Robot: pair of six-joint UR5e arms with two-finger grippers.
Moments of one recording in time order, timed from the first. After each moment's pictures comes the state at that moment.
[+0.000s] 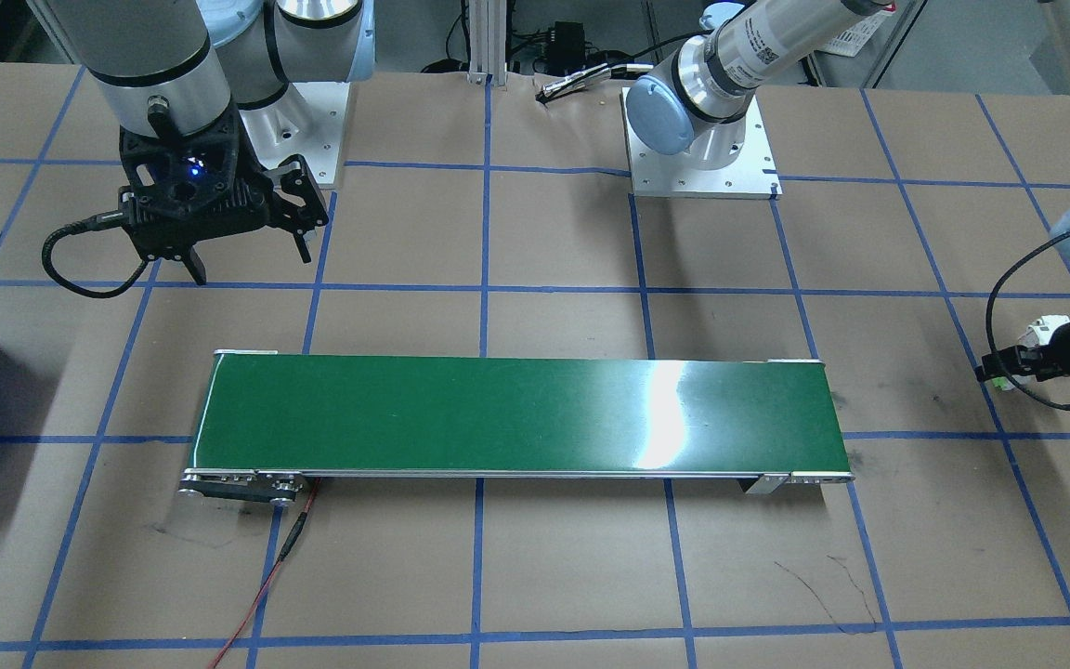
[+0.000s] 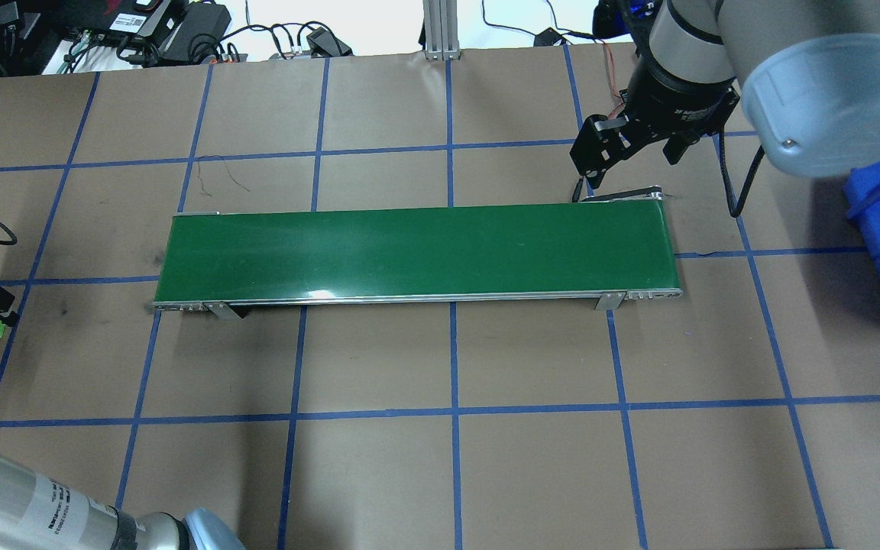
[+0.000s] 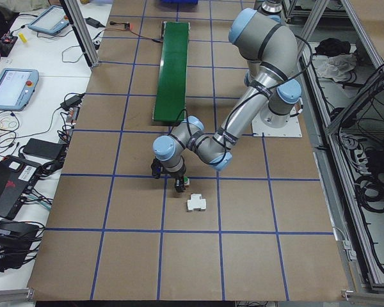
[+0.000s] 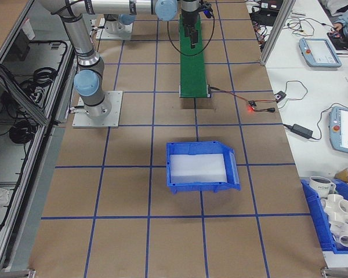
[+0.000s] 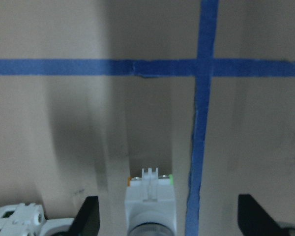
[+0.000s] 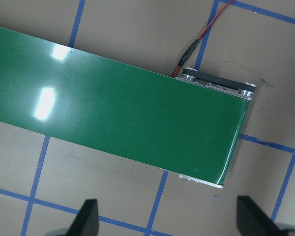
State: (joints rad) left arm -0.75 -2.10 -1.67 -1.08 1.72 0.80; right arm 1.63 -1.55 1.61 -1.70 -1.56 -0.22
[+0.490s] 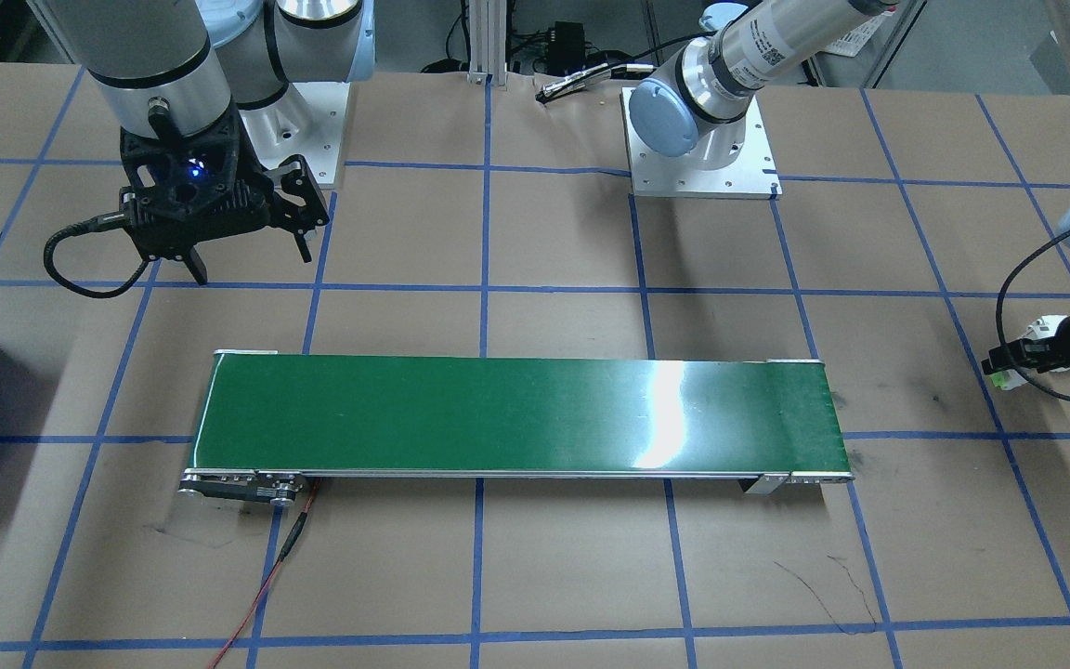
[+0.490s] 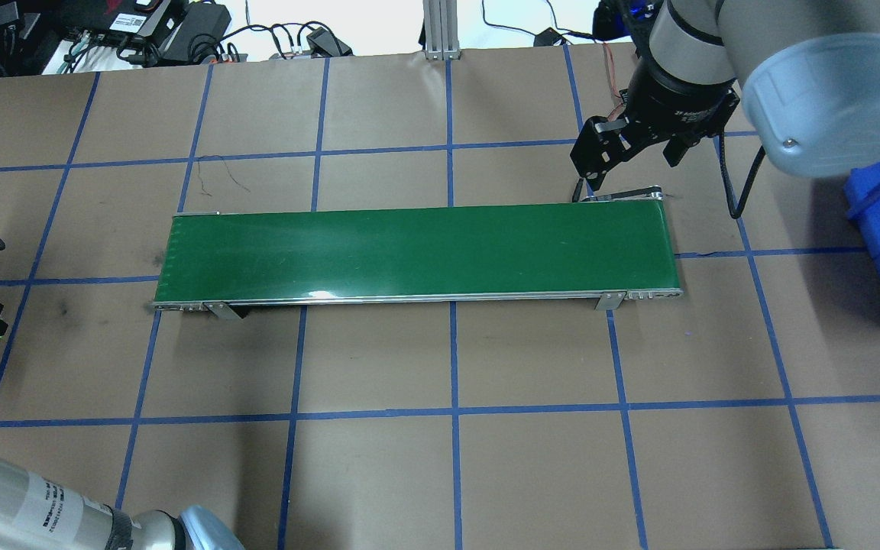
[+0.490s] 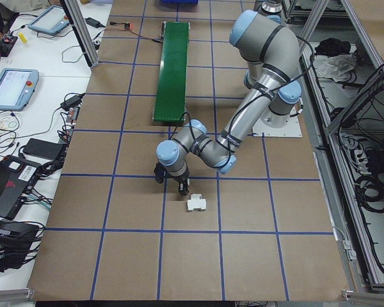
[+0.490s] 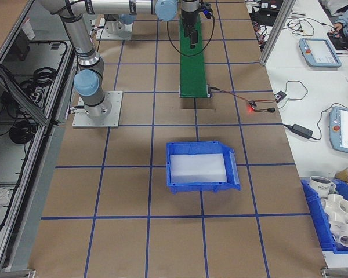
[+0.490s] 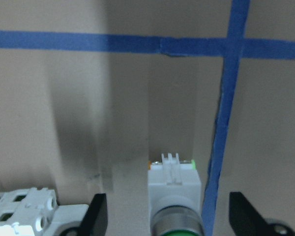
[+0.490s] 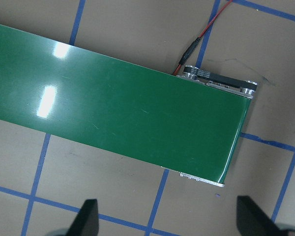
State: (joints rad) left arm -0.72 -2.10 -1.68 -1.08 1.72 0.80; right arm 1.63 -1.55 1.61 -1.69 -1.56 -0.22
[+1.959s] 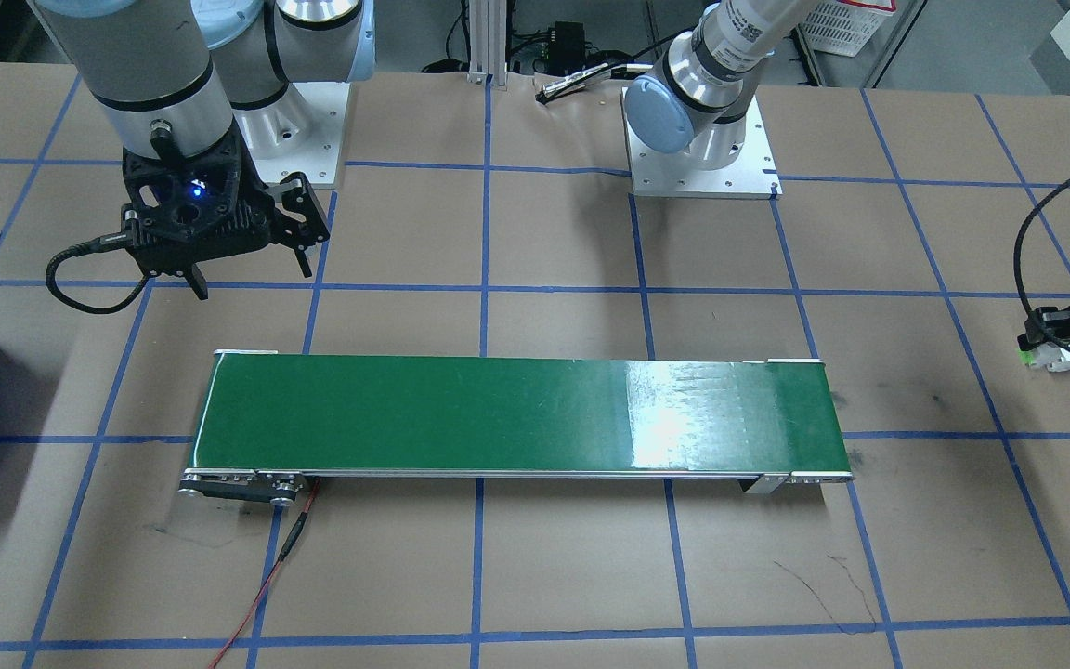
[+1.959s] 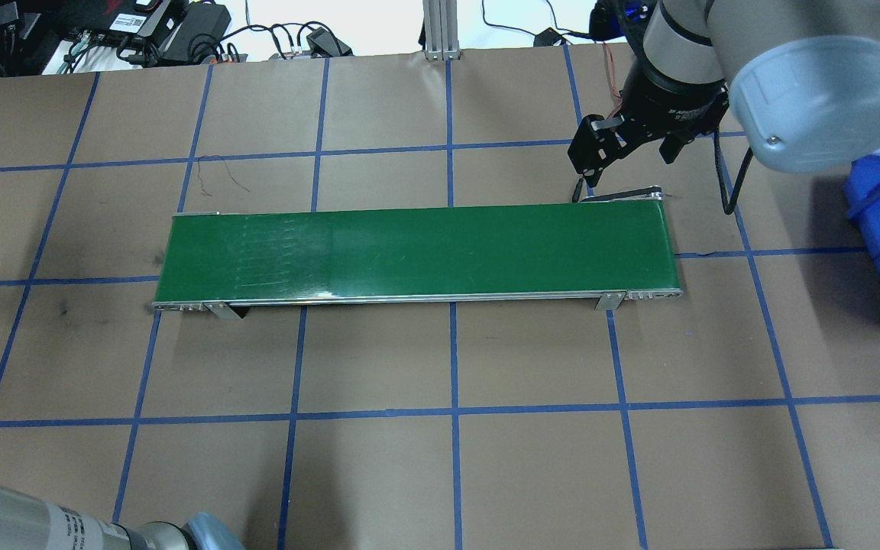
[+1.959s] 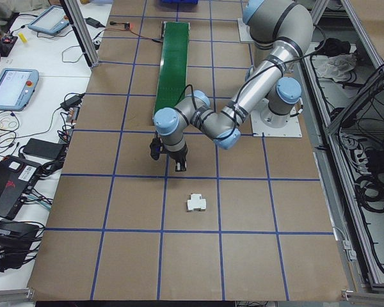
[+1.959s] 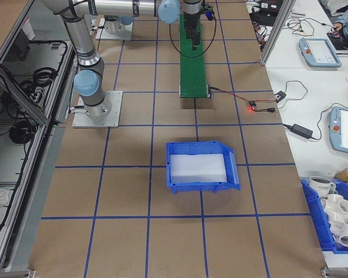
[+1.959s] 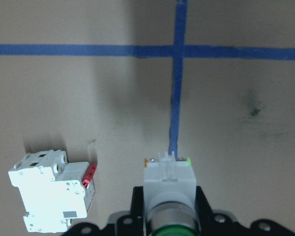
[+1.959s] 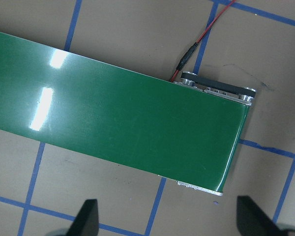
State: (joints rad) left arm -0.78 -1.93 -1.67 -1.21 1.71 0.80; right arm 1.63 -1.53 1.61 -1.72 -1.56 -0.22
